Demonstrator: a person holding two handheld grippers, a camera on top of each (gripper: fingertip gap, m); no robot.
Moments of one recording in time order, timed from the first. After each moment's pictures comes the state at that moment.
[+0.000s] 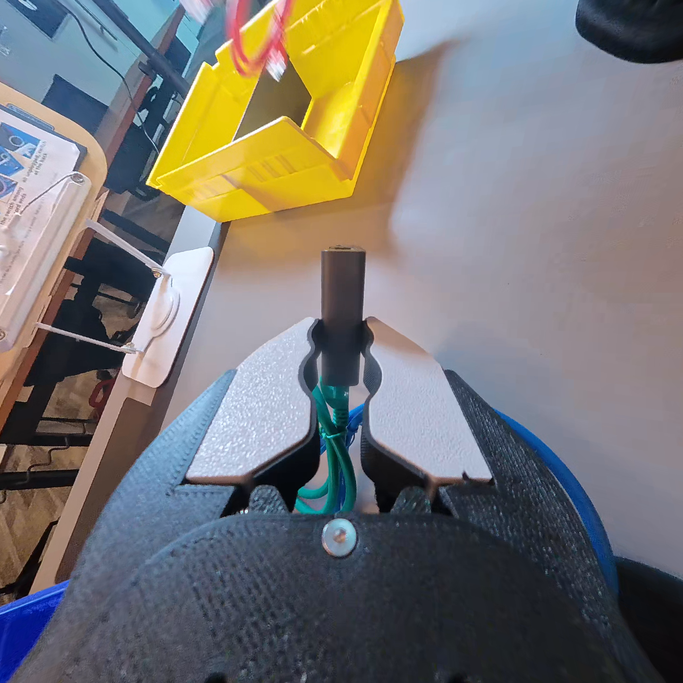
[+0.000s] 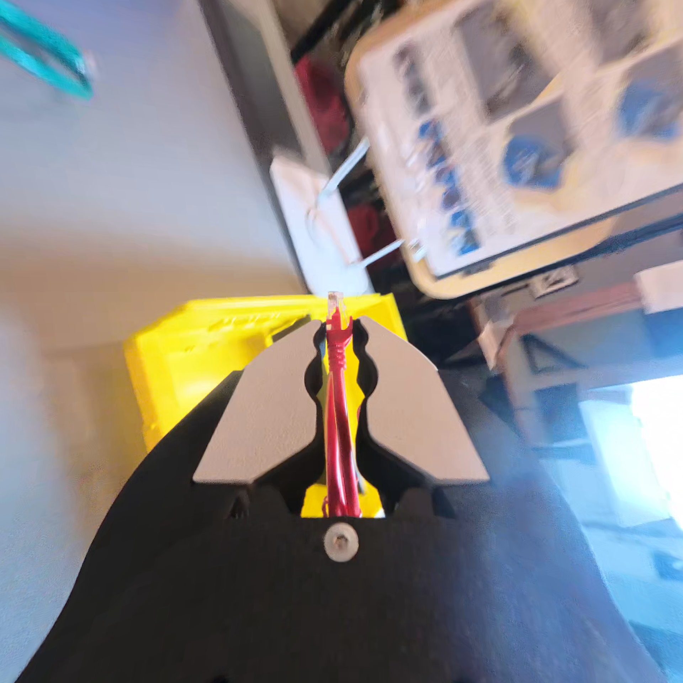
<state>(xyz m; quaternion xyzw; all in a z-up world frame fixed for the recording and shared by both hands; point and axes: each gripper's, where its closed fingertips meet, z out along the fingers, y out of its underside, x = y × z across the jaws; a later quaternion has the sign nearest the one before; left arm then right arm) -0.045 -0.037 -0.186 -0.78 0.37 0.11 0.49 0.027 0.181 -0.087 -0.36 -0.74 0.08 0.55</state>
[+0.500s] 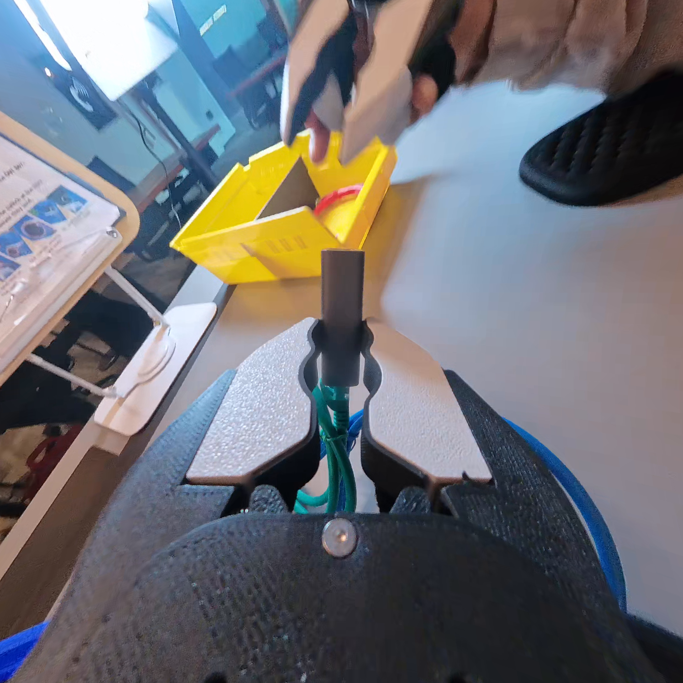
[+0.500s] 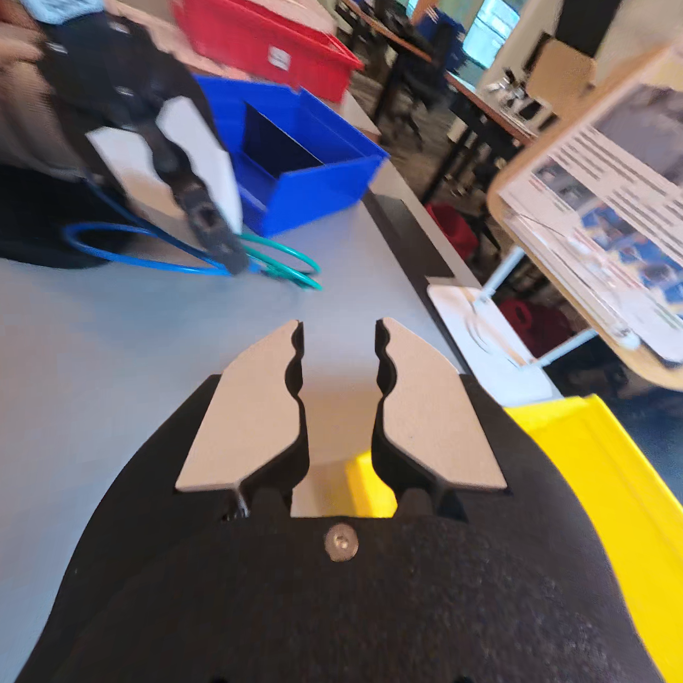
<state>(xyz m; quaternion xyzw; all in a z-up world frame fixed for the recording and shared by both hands) -0.033 -0.042 -0.156 -0.73 0.34 0.03 0.59 0.016 0.056 -0.112 -0.36 -0.73 0.38 0.45</state>
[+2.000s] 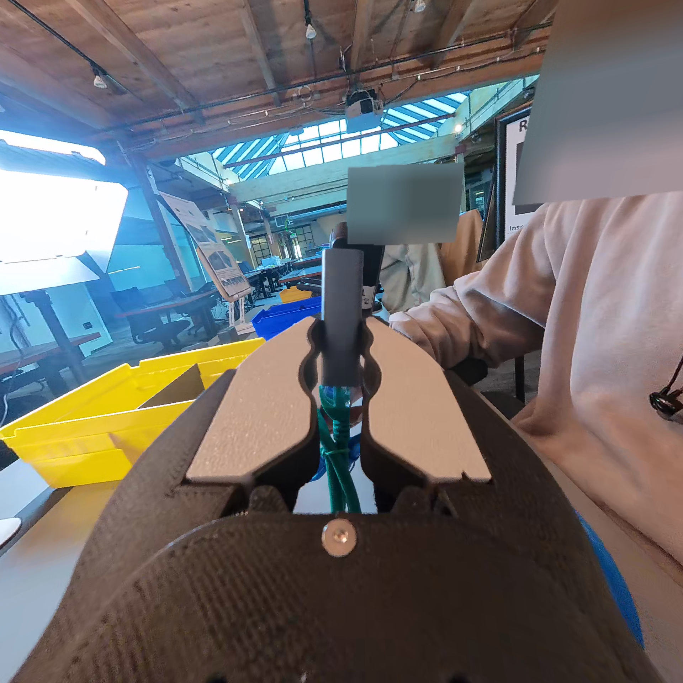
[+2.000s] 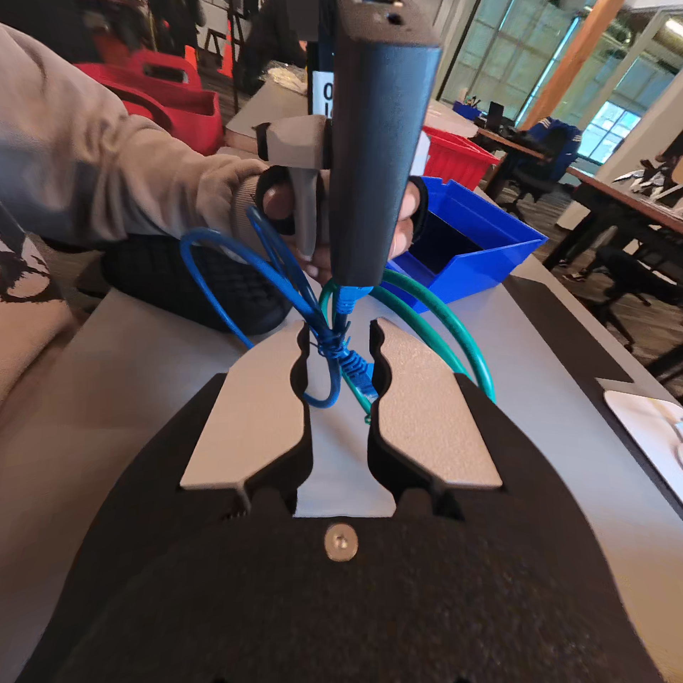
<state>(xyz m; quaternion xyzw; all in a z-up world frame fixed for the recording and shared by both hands) 0.025 -0.083 -0.079 -0.52 0.33 -0.28 0.74 0.004 -0.080 -0.153 -0.26 -0.73 0.51 0.37</state>
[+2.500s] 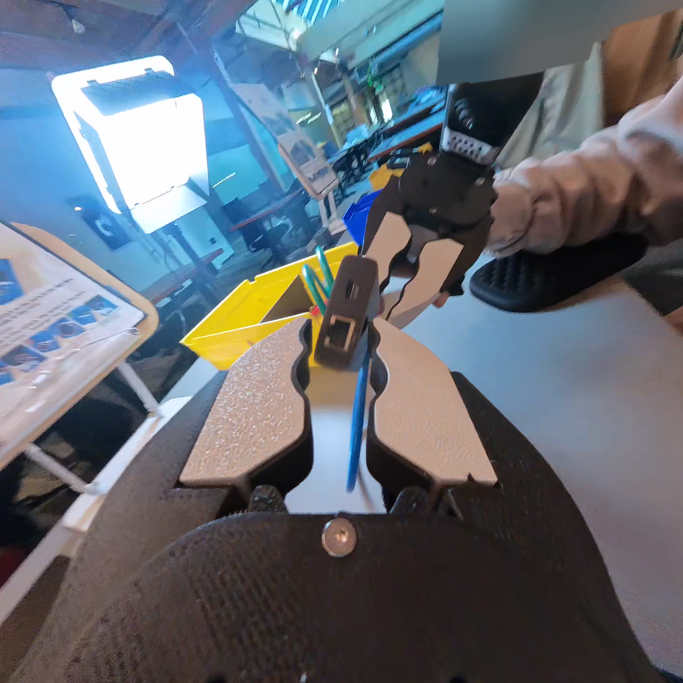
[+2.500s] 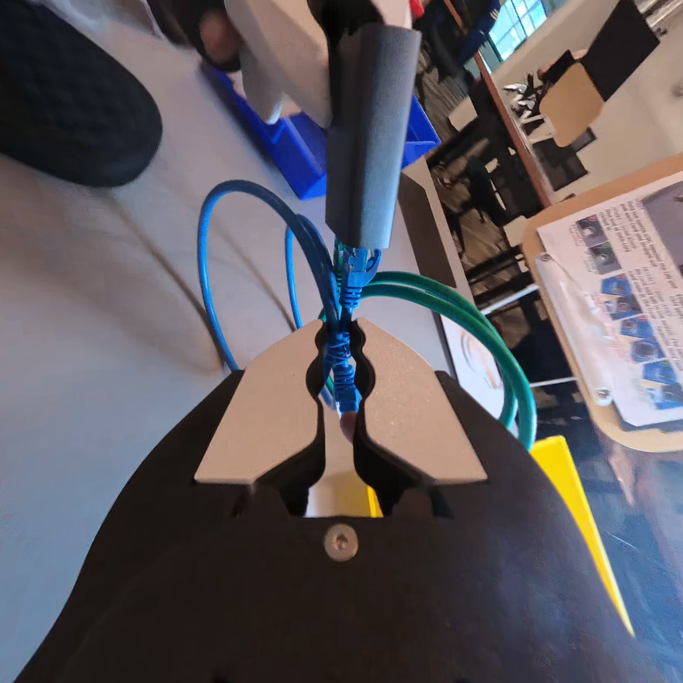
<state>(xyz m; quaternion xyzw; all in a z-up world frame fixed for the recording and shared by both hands) -0.018 -0.061 -0.097 -0.63 0.35 -0.06 0.70 0.010 -0.011 -0.154 -0.28 -0.79 0.24 0.49</state>
